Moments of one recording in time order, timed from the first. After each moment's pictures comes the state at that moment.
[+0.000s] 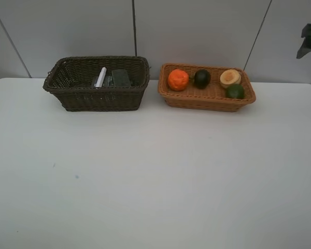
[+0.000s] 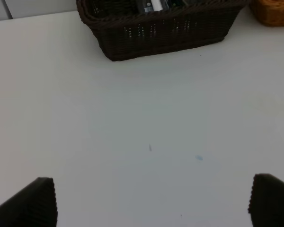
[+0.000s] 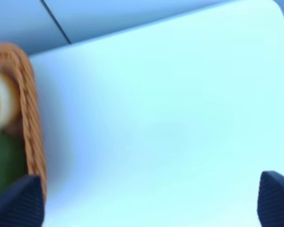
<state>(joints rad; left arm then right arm) -0.10 -0.01 -0.51 -0.09 1.07 0.09 -0.18 1.63 -1.30 -0.09 0.72 0.12</state>
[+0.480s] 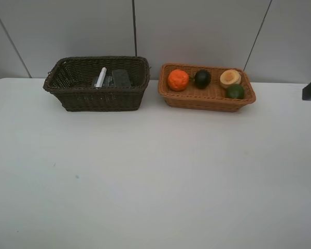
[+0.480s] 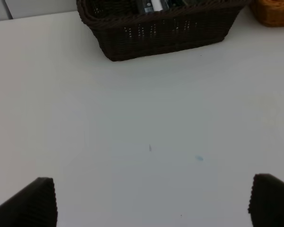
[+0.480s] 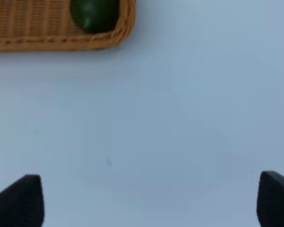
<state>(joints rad) -0.10 -0.01 -0.51 -0.09 1.07 0.09 0.02 0.91 -0.73 -0.08 0.81 0.15</state>
